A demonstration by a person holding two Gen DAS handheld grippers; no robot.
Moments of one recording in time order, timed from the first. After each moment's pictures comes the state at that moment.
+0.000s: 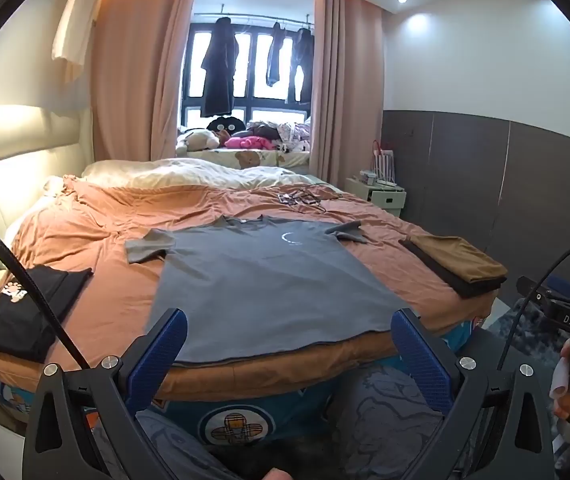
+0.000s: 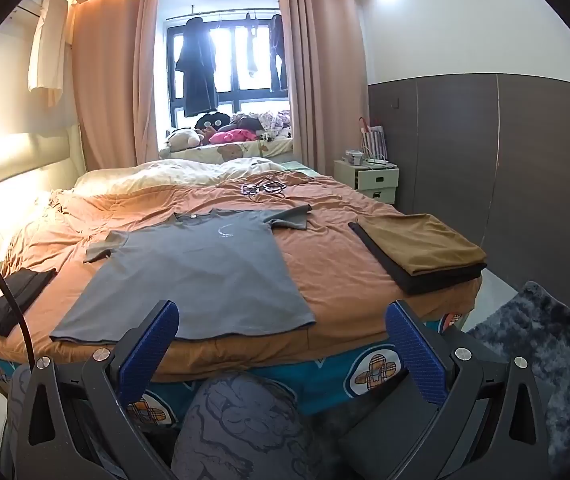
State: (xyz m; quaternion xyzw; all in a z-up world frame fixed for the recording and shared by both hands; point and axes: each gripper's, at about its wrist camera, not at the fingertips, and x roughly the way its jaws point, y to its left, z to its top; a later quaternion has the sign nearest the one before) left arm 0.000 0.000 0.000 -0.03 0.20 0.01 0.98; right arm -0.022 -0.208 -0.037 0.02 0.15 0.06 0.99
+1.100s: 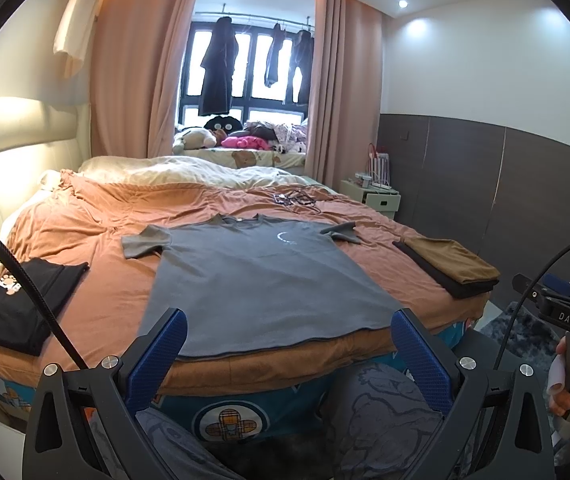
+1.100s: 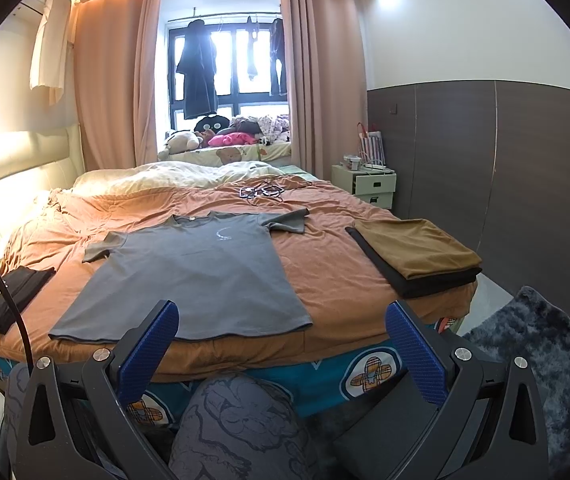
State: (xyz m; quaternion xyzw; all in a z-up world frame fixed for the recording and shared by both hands) left arm -0.008 -0.003 -0.002 -0.05 0.20 0.00 0.98; right arm -0.026 -0.210 -0.034 0.01 0.14 0.06 0.99
